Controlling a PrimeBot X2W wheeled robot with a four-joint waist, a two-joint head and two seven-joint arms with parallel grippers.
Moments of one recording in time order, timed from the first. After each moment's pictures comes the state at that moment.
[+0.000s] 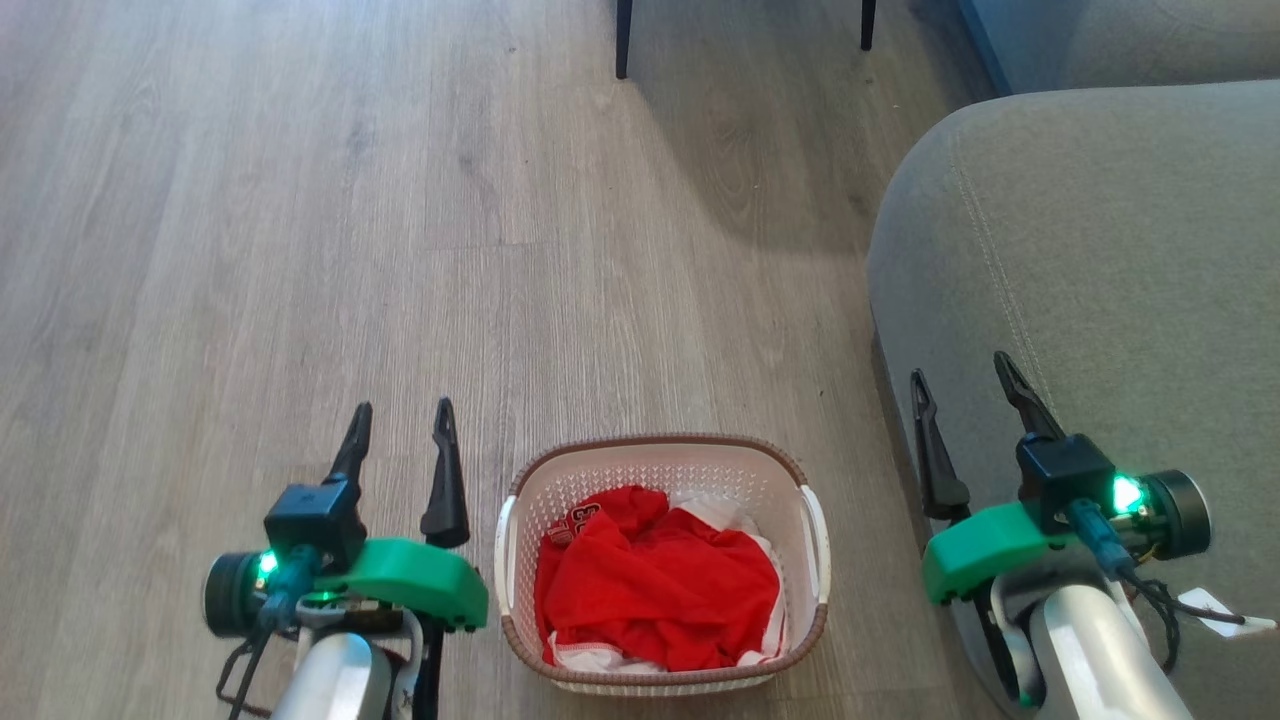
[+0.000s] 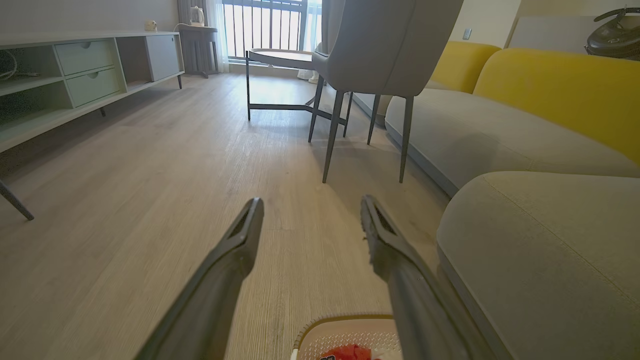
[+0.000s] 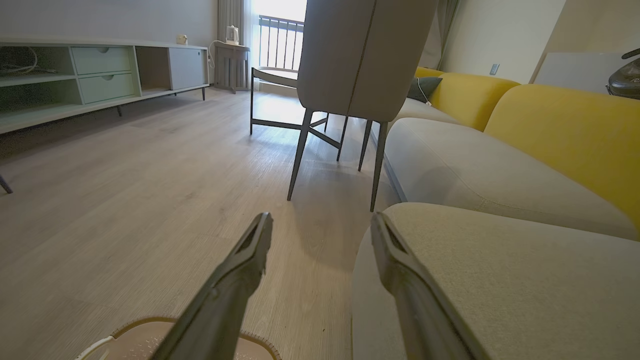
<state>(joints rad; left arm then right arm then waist) -0.08 0.05 -0.27 0.20 -0.25 0.14 -0.25 -0.14 -0.06 0.13 0.22 -0.01 0.12 -0.25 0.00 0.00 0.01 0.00</state>
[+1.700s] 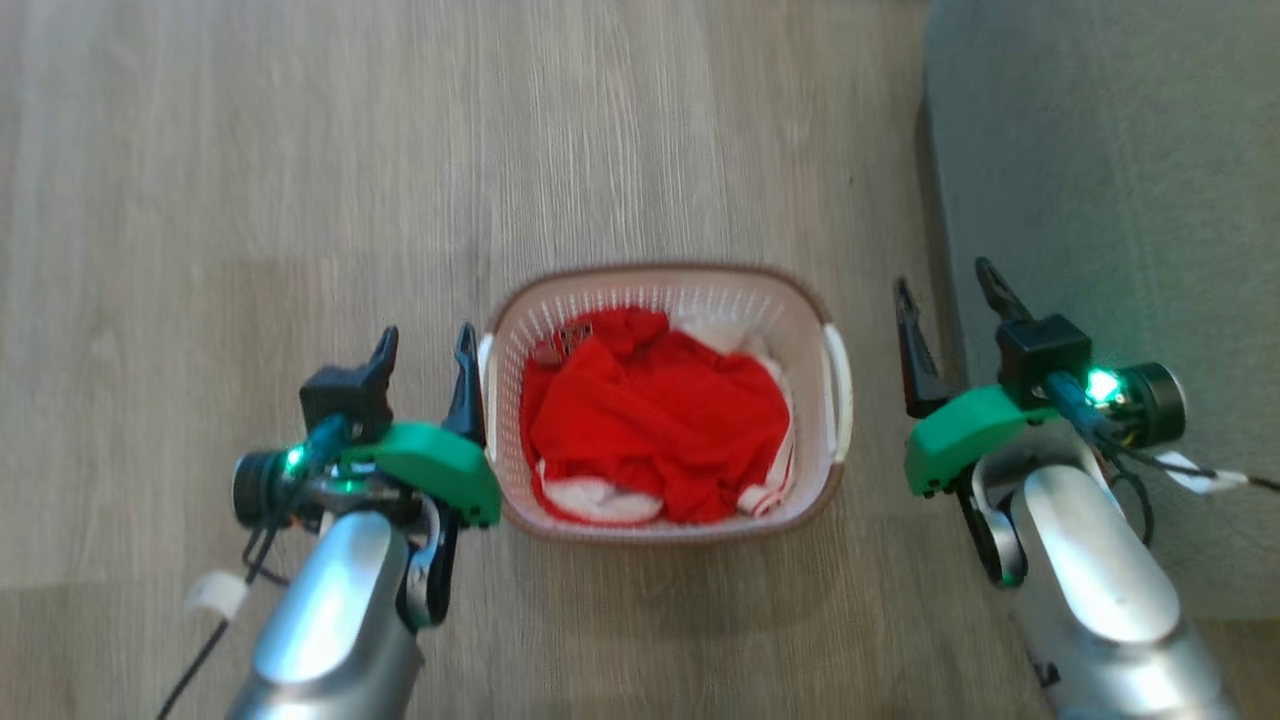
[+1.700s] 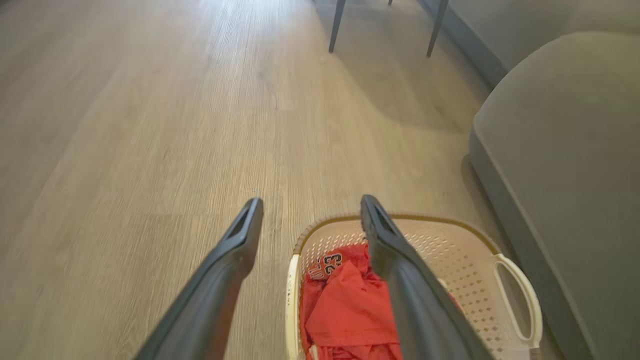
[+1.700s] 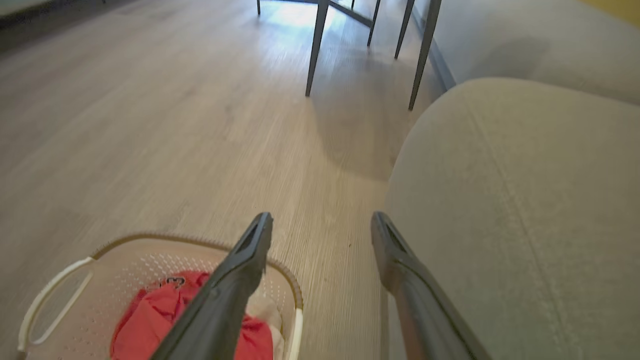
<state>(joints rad) -0.35 0.05 -0.34 0.52 -0.35 0.12 -0.25 -0.39 -0.08 0.18 0.45 0.06 0.12 -0.25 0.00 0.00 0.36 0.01</state>
